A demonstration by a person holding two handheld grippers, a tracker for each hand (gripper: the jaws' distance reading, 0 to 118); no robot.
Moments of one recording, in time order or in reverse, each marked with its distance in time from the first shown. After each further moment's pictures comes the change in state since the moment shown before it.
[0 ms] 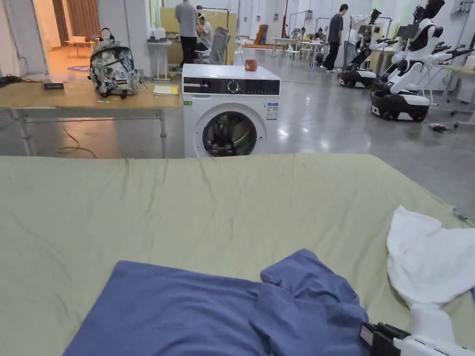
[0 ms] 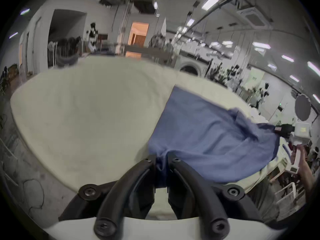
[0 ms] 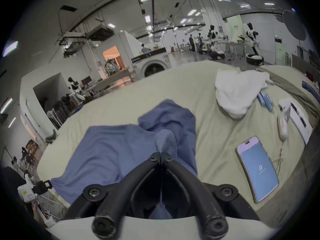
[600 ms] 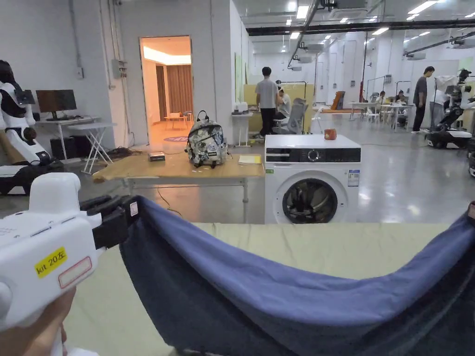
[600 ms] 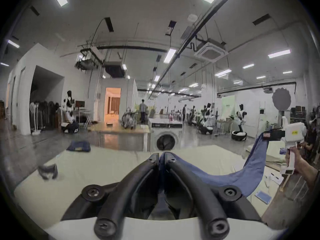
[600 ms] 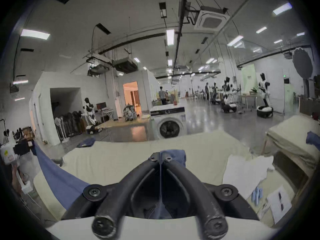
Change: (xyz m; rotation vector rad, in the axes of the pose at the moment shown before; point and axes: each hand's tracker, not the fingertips) left arm 0.098 0.301 0.035 0.510 -0.164 -0.276; right arm -0.095 0.235 0.067 0.405 0.076 0.196
